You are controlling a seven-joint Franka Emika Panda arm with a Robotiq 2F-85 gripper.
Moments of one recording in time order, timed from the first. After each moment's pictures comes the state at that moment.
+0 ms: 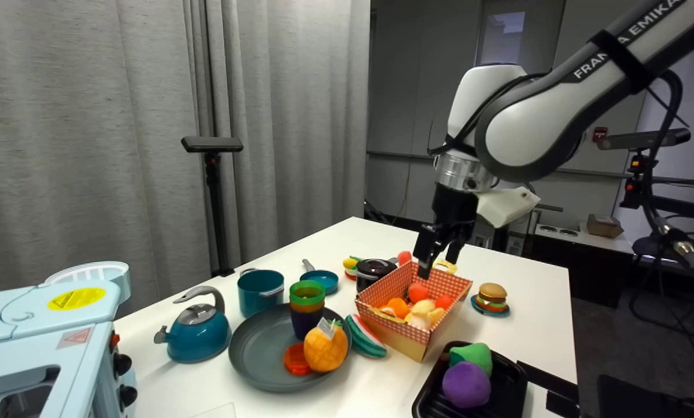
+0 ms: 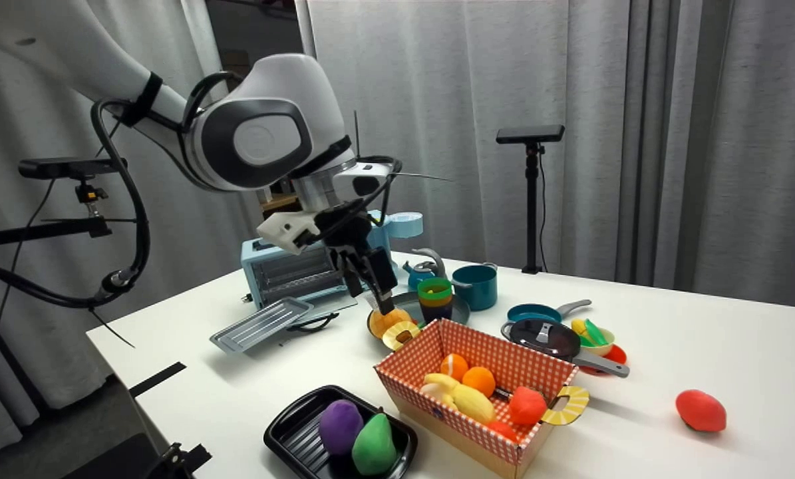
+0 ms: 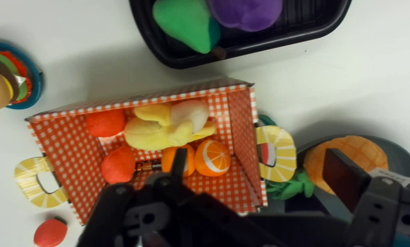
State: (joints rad) arm -0.10 -0.12 -0.07 -2.50 -0.09 2.54 0.12
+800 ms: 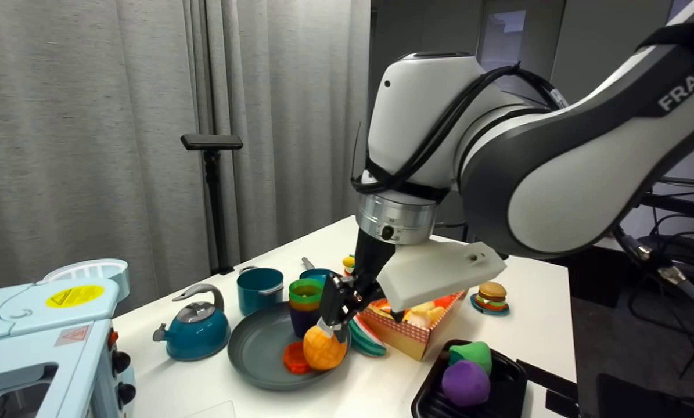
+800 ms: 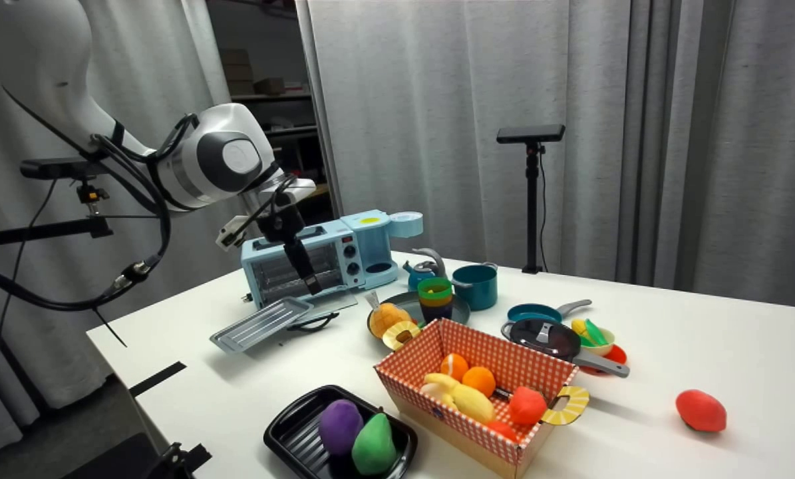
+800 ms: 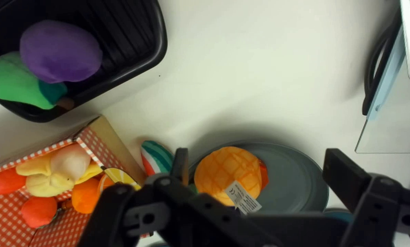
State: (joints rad) arm -0.04 -0.01 0.28 -2.42 -0.29 2.58 0.93
